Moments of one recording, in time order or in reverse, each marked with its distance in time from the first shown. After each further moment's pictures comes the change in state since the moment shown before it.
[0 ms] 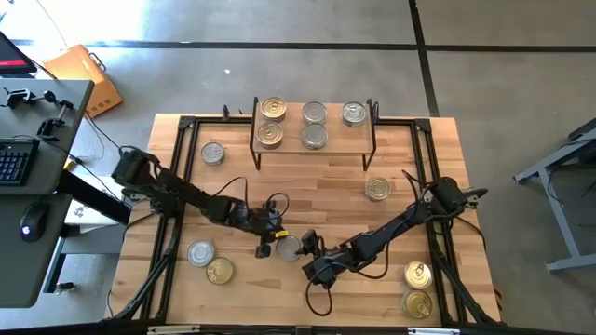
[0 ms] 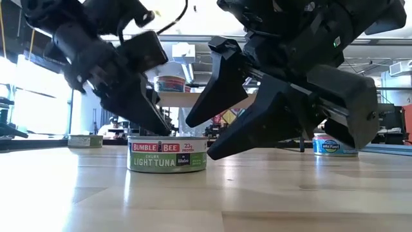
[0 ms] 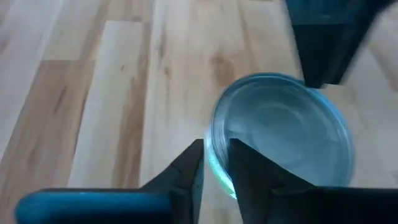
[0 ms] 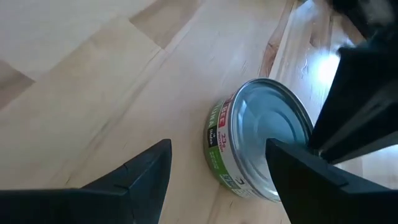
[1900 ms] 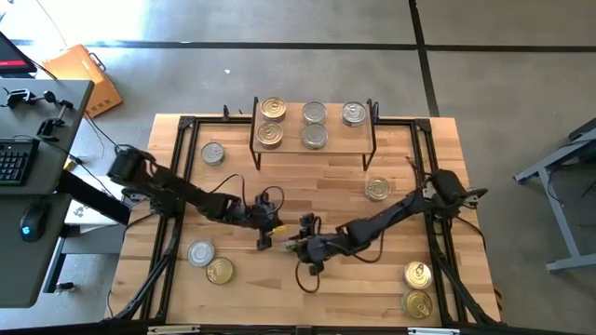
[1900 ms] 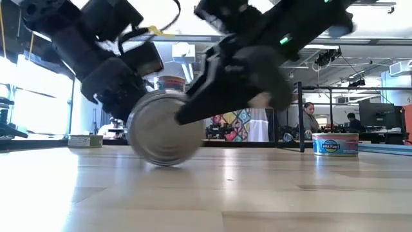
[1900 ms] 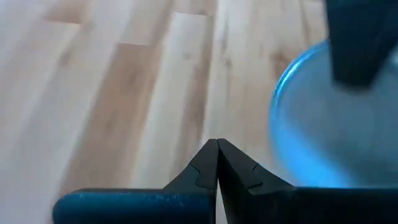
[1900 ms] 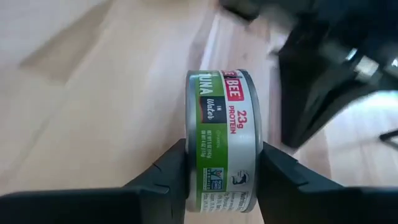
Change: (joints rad) left arm 0.013 -0.056 -0.043 -0.049 -0.146 -0.058; right arm -0.101 -0.041 0.003 0.010 -0.006 0.164
